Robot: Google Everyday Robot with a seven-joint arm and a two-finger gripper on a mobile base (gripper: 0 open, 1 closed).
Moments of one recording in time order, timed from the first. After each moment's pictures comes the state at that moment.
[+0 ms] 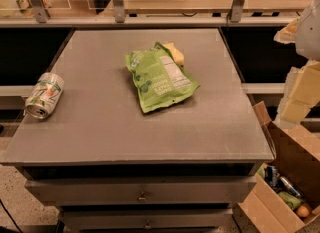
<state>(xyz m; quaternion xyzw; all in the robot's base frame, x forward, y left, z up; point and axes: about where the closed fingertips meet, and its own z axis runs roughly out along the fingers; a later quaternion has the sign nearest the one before) 0.438 -0.217 0.977 -0.60 0.78 -0.03 0.16</state>
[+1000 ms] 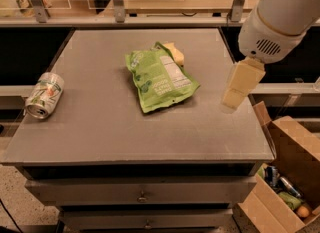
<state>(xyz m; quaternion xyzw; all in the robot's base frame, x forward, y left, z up) 0.496 -0.164 0.944 -0.55 0.81 -0.02 0.17</state>
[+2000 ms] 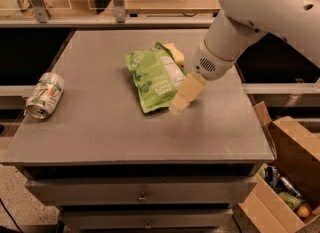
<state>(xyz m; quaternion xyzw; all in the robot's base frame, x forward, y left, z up) 0.548 -0.083 0.858 -0.48 0.86 0.09 0.16</state>
